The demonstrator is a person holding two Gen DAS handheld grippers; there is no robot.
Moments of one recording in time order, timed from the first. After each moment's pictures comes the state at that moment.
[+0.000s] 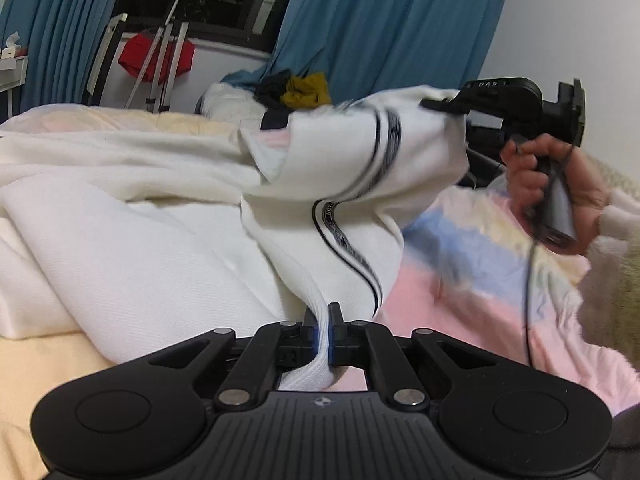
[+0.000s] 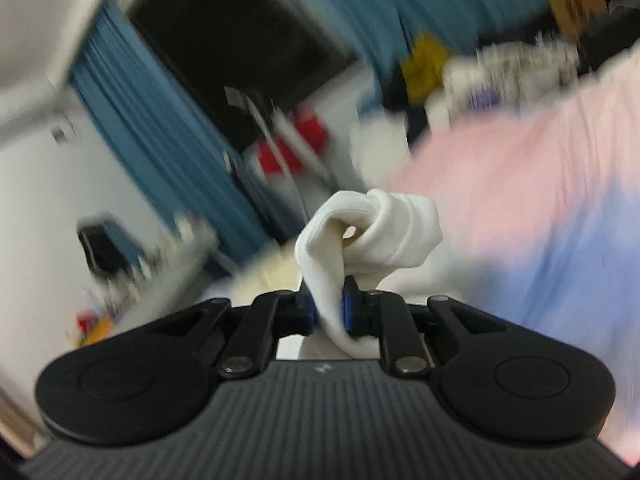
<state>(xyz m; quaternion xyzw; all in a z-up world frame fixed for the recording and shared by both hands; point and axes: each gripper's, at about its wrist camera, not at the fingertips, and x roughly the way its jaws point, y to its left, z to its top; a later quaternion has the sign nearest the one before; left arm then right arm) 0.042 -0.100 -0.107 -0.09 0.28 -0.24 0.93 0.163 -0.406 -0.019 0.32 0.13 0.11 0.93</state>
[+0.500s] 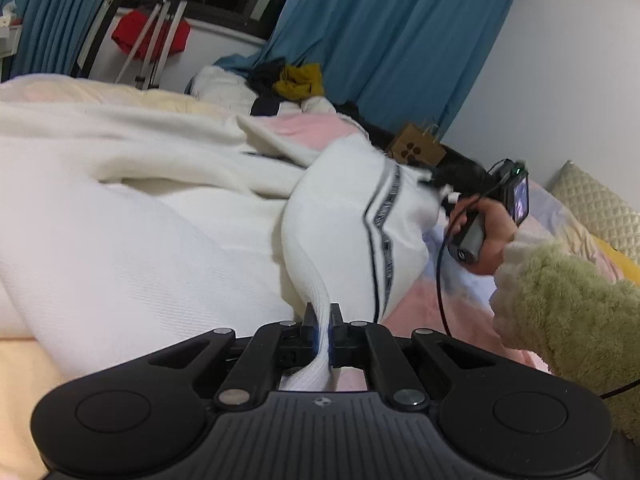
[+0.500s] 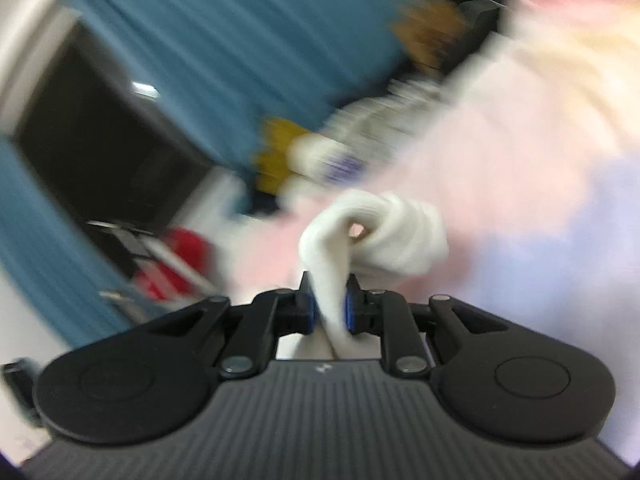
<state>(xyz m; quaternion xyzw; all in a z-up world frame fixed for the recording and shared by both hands) 0.070 -0.103 -0.125 -0.12 0.31 -0.26 0.91 0.235 -0.522 -0.147 0.43 0.15 -0.12 0.88</state>
